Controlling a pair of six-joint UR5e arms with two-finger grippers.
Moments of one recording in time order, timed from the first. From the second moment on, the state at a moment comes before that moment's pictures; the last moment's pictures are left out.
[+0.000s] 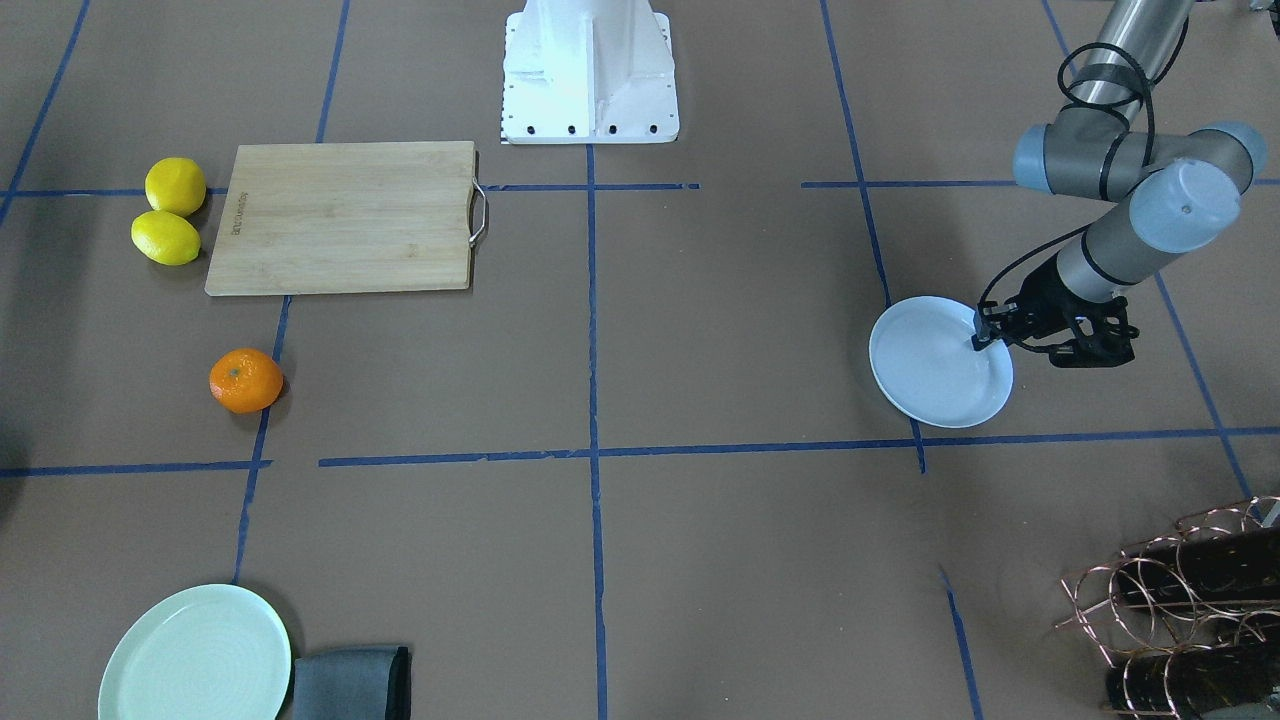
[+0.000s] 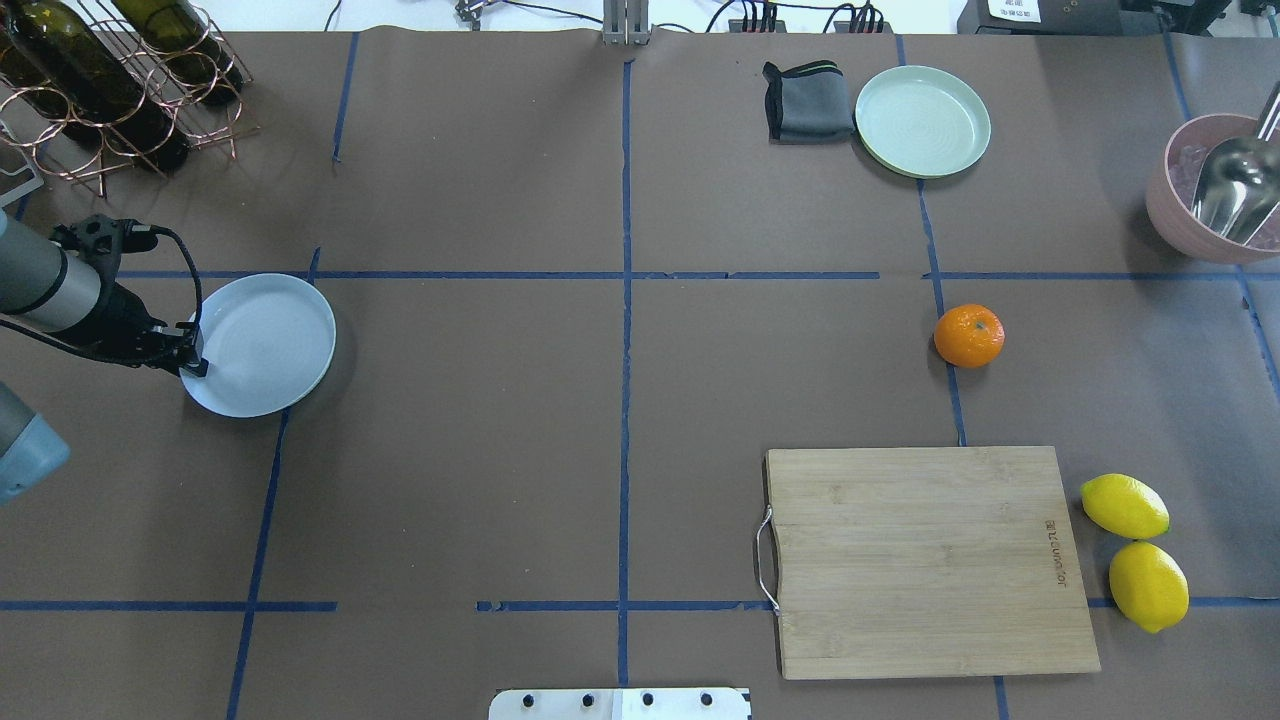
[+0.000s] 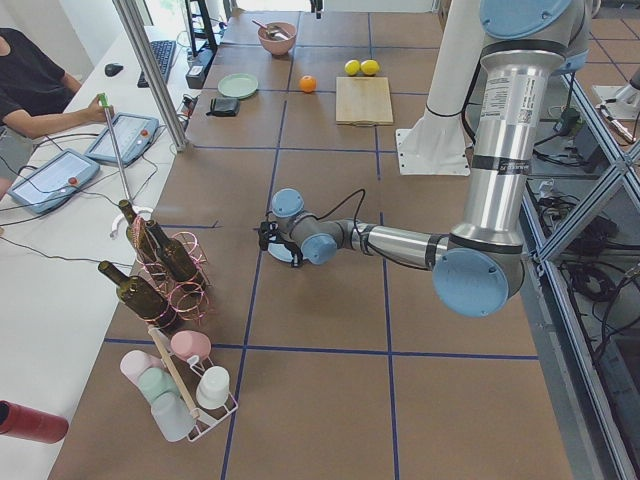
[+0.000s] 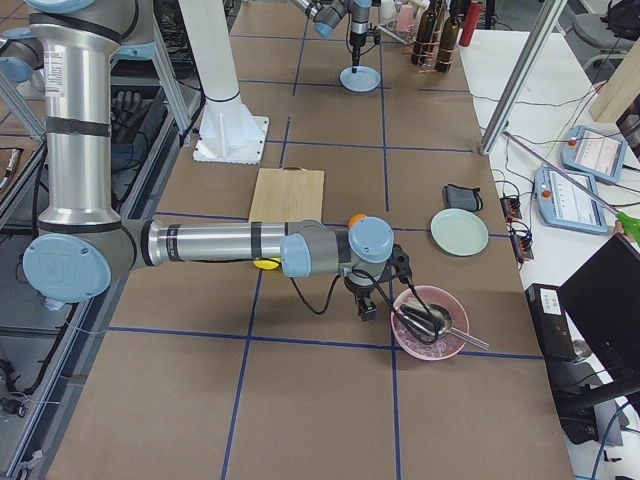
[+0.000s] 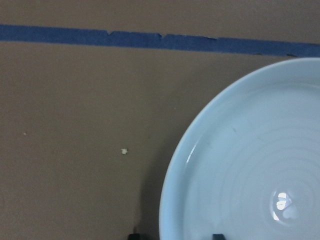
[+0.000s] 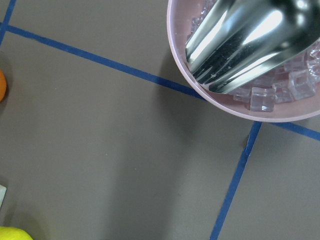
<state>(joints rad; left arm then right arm) -0.91 -1.68 -1.52 -2.17 -2.25 -0.91 1.47 -1.62 1.68 -1.49 2.45 -0.17</state>
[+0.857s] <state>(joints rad) -0.75 -2.04 -1.58 -2.16 -2.30 -1.37 1.43 -1.61 1.68 -1.49 2.45 -0.15</state>
